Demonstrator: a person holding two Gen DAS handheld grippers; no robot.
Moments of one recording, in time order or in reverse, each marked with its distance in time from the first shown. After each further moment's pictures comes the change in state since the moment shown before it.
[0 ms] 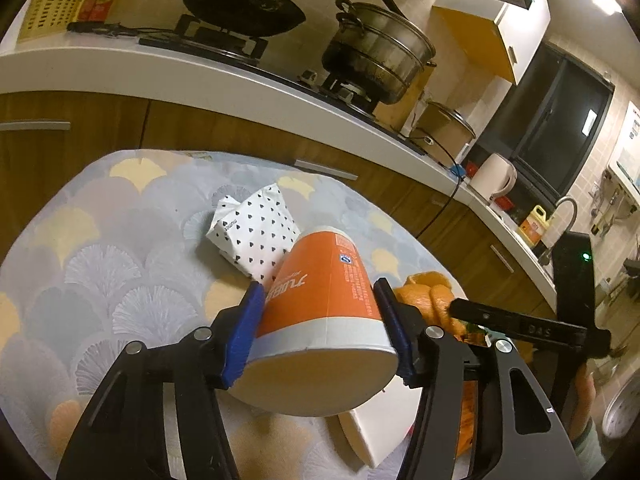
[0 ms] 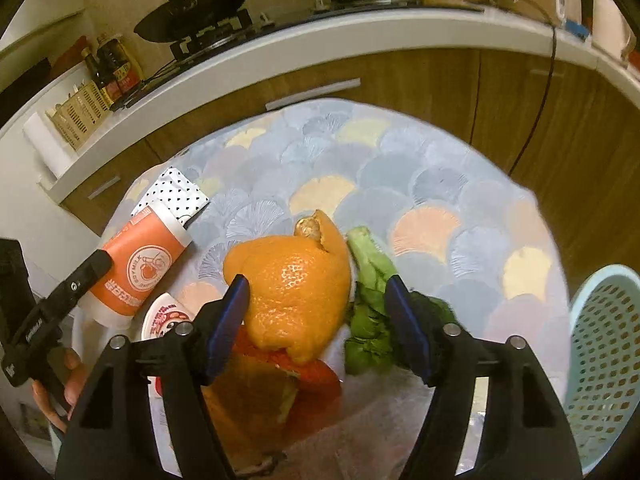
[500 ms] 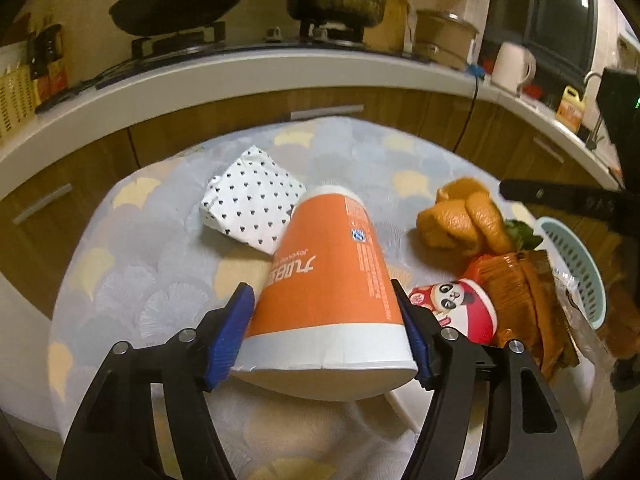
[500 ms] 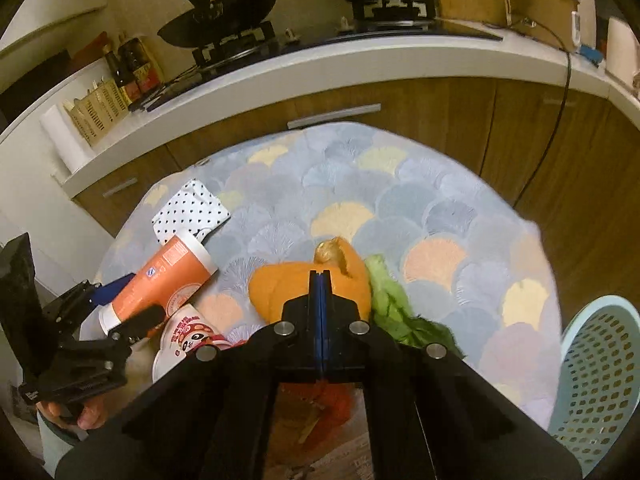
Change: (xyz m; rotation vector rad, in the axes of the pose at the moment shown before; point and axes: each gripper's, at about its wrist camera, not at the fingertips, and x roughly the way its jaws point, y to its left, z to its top) left arm 0.026 -0.043 -0.010 0.327 0.218 0.245; right arm -0.022 0.012 0.010 -0.070 -0.058 0.024
